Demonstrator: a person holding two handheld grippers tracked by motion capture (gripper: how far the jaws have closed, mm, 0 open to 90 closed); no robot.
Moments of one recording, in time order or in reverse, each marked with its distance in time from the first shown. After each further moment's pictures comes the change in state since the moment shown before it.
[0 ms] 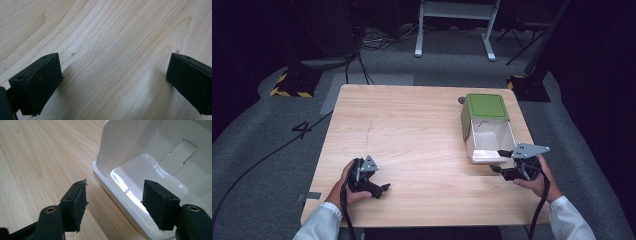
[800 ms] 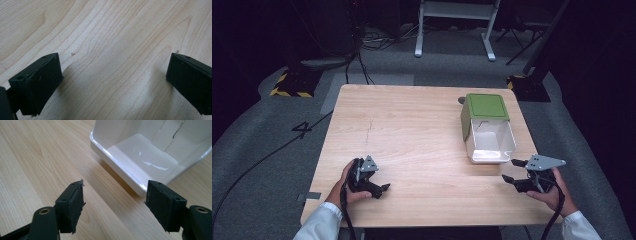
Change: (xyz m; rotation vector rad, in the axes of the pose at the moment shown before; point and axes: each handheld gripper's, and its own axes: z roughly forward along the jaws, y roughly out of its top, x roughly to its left) left arm 0.000 0.000 0.000 0.001 0.001 0.003; right arm 0.006 -0.038 -0.029 0.016 -0.045 0.035
